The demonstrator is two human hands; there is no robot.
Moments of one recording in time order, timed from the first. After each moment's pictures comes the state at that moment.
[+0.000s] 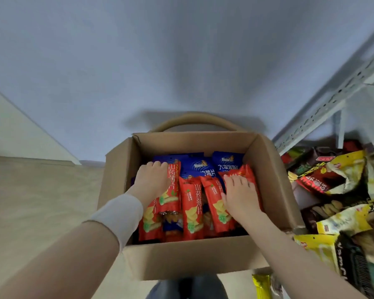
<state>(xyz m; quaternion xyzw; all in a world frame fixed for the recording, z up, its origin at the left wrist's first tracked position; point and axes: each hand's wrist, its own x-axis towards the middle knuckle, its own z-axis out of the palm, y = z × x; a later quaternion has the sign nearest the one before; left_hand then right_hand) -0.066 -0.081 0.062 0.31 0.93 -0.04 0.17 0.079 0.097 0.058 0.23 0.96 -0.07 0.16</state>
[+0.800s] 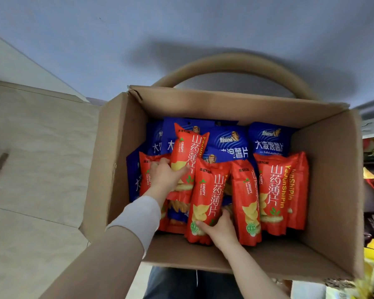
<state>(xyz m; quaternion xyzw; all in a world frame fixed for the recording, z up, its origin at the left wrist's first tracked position) -0.099 -0.061 -0.128 -0.16 0.87 0.26 0.38 0.063 0.047 -0.114 0.44 0.67 -0.50 0.33</state>
